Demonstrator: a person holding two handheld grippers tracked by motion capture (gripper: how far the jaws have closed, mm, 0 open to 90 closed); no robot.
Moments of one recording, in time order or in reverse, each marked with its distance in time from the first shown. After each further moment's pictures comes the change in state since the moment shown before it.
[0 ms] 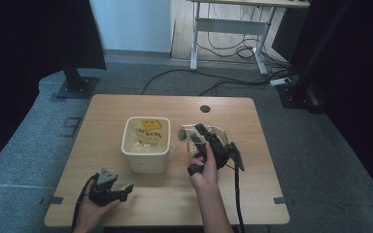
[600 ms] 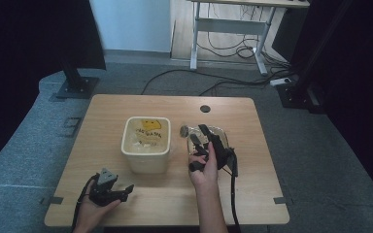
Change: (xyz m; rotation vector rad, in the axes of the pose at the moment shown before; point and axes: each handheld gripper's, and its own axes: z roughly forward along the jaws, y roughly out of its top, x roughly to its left) left arm 0.000 0.000 0.001 0.001 0.001 0.005; right arm -0.015 0.001 0.001 -0.031 0.088 0.238
